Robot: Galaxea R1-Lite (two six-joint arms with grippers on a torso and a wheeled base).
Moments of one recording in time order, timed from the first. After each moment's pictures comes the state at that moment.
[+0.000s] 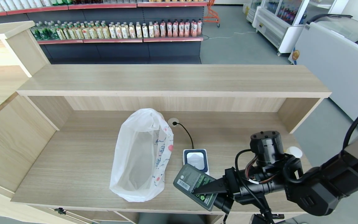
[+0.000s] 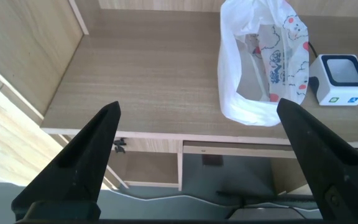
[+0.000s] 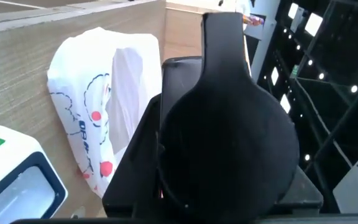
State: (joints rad) left arm 0.01 0.00 0.00 0.00 0.00 0.00; right arm 0.55 1.97 -0.66 -0.81 1.00 -2.46
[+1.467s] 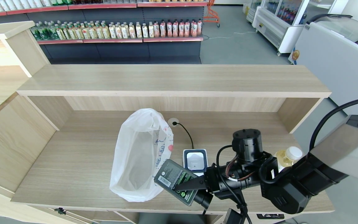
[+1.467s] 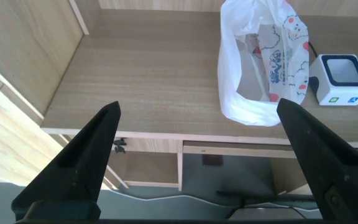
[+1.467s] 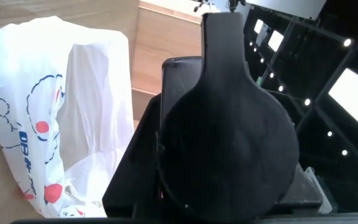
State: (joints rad) left arm 0.01 0.00 0.00 0.00 0.00 0.00; right arm 0.63 2.08 -0.78 -0.94 1.00 -2.46
